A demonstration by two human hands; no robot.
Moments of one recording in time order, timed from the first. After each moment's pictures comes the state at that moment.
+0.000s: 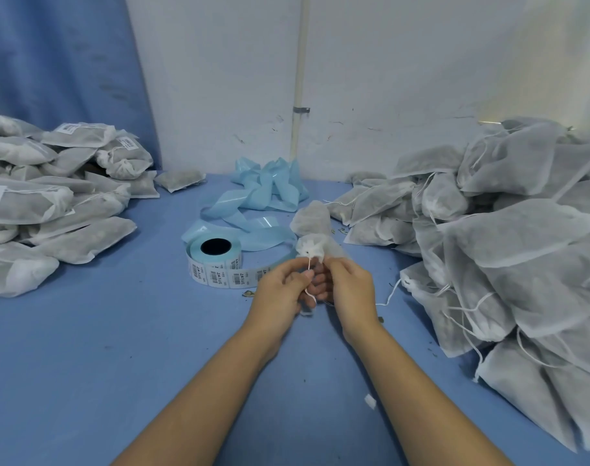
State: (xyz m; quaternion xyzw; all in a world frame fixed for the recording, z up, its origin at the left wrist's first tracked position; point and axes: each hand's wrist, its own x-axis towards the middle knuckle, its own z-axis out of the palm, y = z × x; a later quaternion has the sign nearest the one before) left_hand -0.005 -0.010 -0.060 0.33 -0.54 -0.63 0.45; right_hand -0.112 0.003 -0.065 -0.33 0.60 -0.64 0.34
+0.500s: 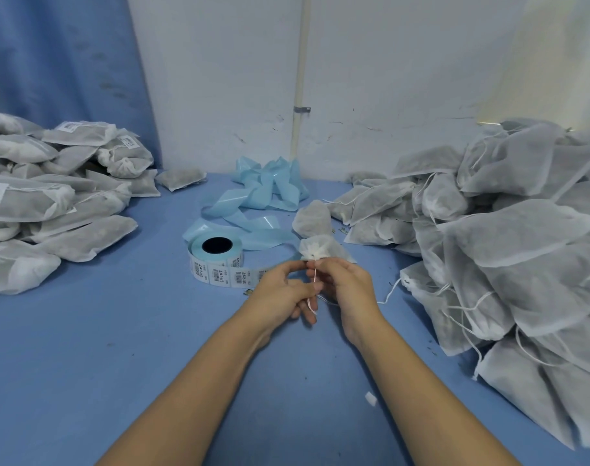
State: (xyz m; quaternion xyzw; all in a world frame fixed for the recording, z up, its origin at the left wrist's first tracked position) left_hand 0.002 -0.021 -0.057 0.34 -0.60 -0.64 0.34; right_hand -0.111 0.010 -0.057 -0.33 0.53 -0.66 0.42
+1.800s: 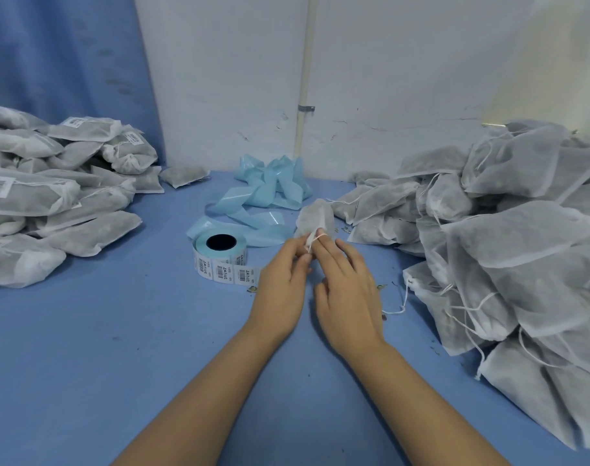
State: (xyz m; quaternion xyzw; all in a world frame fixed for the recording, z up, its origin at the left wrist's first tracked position) left_hand -0.001 -0.016 -0.063 0.31 -0.69 -0.40 0.51; right_hand -0.099 0.031 -0.066 -0.64 0.66 -0.37 -0.12
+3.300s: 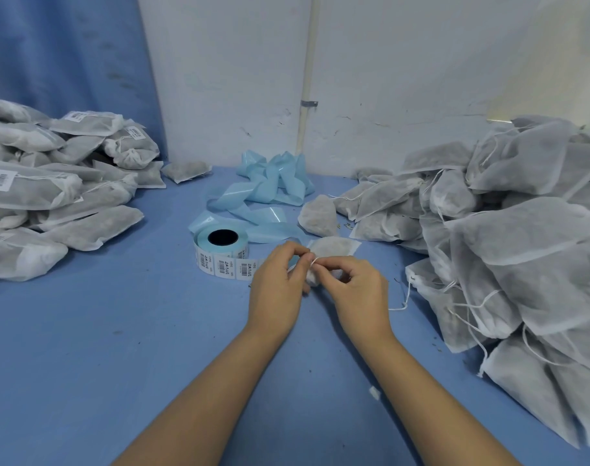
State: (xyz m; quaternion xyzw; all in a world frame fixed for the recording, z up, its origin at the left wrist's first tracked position) left_hand -0.002 -0.018 -0.072 0.38 -0.67 -0.38 0.51; right_hand -0.109 0.023 -0.068 -0.53 0.66 -0.53 0.08
